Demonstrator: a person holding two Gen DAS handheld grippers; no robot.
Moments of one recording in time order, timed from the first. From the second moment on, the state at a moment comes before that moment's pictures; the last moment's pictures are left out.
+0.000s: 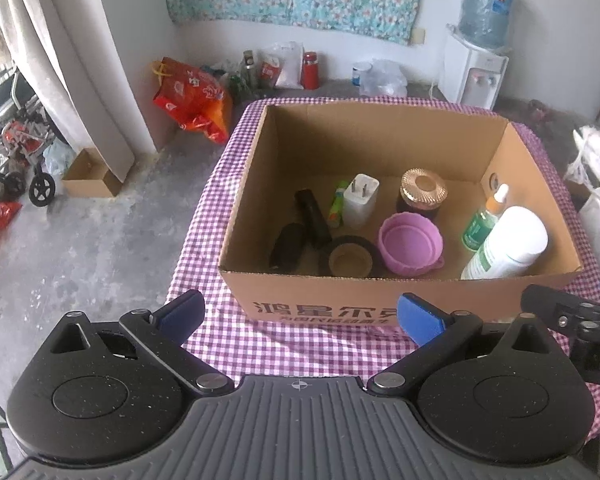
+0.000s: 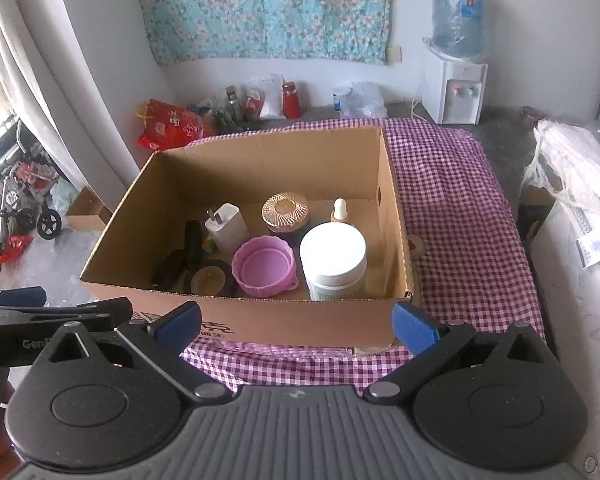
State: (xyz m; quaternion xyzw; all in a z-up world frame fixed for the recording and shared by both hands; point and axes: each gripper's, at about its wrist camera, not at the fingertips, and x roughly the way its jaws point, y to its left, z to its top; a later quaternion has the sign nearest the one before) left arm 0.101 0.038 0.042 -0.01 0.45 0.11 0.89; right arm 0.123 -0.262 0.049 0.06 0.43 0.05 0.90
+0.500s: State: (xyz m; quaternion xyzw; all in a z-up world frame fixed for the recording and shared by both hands) left arm 0.108 0.026 0.045 -0.01 0.45 0.11 0.89; right arm 0.134 -0.260 0.043 0.05 0.44 0.04 0.90
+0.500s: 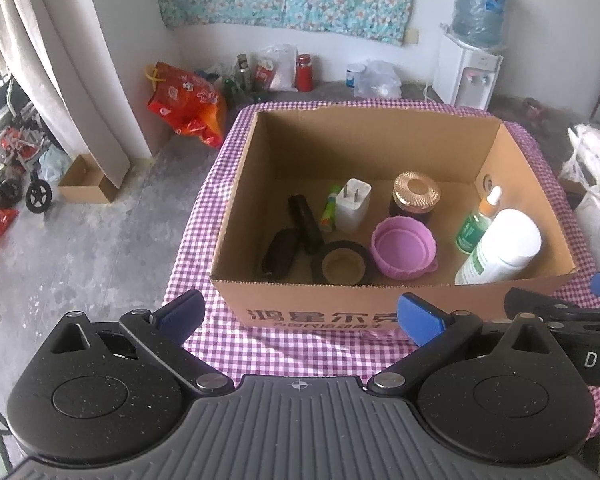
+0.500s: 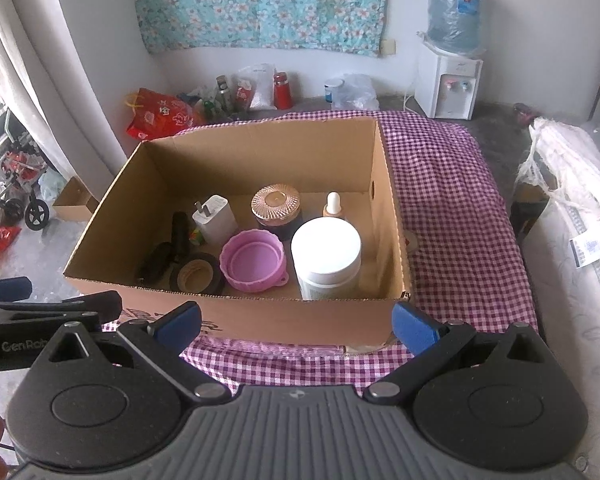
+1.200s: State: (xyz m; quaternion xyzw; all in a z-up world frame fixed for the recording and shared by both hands) left arm 0.110 0.024 0.046 -0.01 0.45 0.11 0.89; right arm 0.138 -0.259 0.046 0.04 0.44 0.04 0.90
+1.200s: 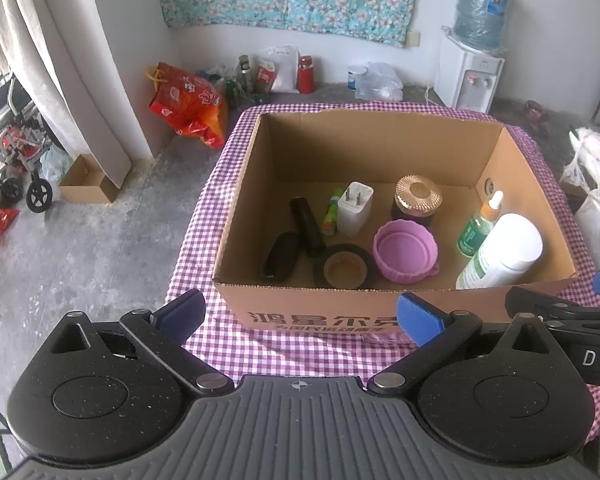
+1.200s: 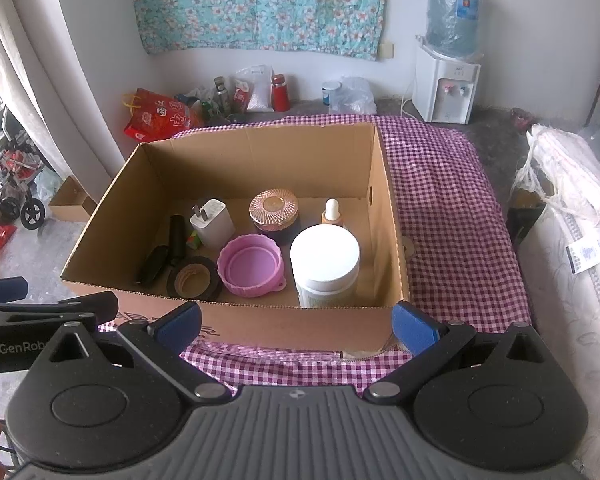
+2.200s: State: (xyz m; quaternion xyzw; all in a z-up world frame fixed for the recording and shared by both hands) left arm 0.111 0.011 0.044 -0.02 0.45 0.12 0.89; right arm 0.138 -0.258 0.044 0.04 0.44 0.03 0.90
